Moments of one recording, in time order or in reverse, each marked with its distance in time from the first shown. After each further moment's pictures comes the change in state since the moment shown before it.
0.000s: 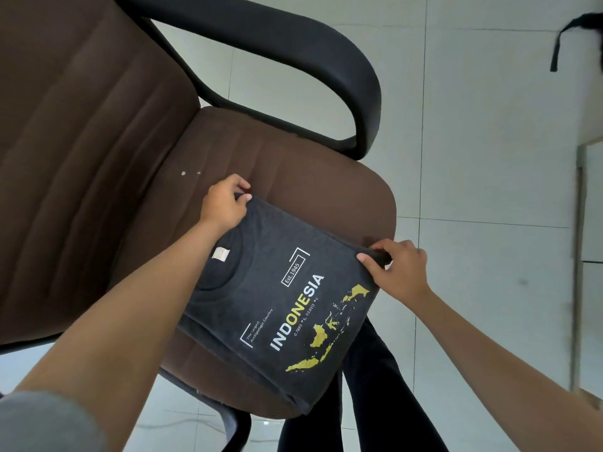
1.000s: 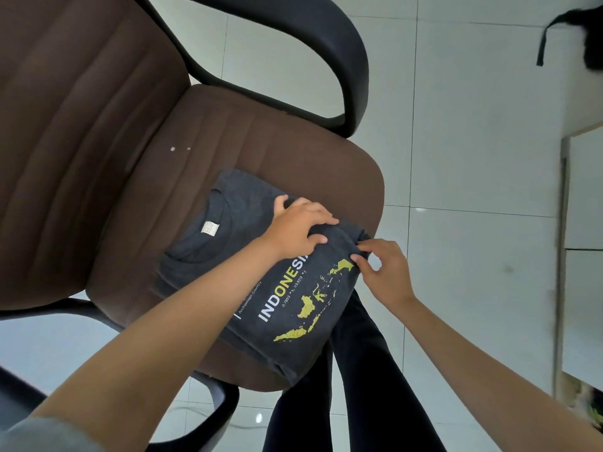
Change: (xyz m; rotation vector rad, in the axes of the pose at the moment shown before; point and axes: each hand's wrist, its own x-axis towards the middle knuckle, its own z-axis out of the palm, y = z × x) left_hand -0.093 0.080 0.076 0.224 -0.359 0.517; right_hand -0.053 0.010 0.015 0.261 0.089 -0.072
